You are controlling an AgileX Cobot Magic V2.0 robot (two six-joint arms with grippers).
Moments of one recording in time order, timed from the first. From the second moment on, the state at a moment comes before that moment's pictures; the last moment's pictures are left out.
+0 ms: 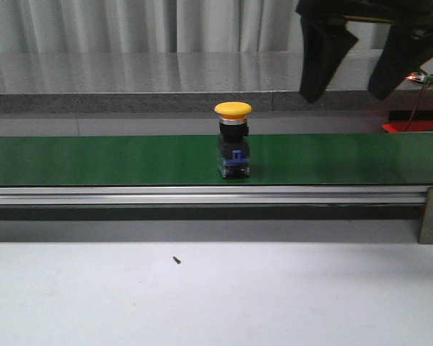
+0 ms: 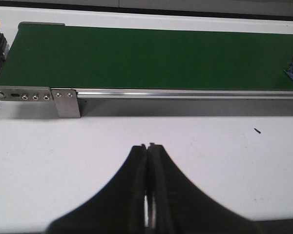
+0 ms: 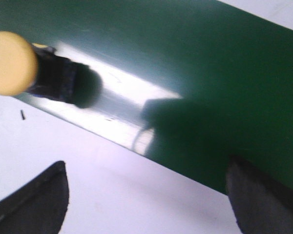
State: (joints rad) left arm -0.09 0.25 -0.54 -0.12 0.89 -0.03; right arm 0.37 1.61 -1.38 0.13 0.96 -0.02
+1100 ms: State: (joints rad) left arm -0.09 0.25 -0.54 -0.12 0.89 -0.03; right arm 0.48 1.89 -1.58 0.14 1.00 0.13
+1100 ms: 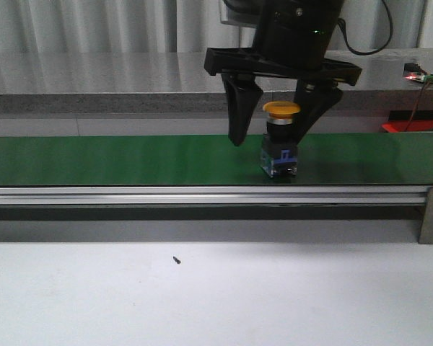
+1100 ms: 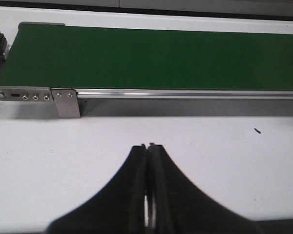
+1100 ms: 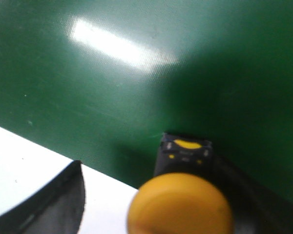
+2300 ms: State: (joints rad) left arm -0.09 0.25 -0.54 -0.12 0.89 -0.03; right arm 0.08 1.68 -1.57 0.05 1.12 0.13
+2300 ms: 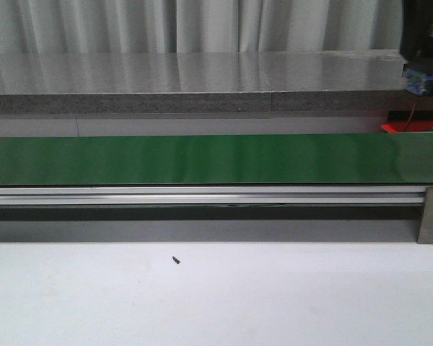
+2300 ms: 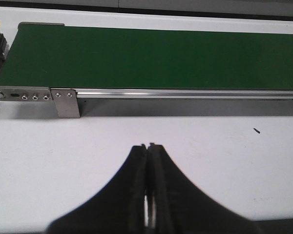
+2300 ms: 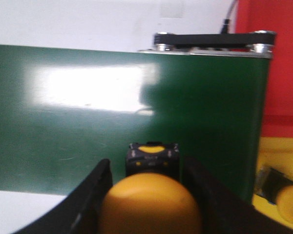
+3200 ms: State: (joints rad) left arm -0.09 0.25 -0.54 -0.12 0.89 -0.03; right arm -0.45 1.65 -1.26 0.05 0.86 0.15
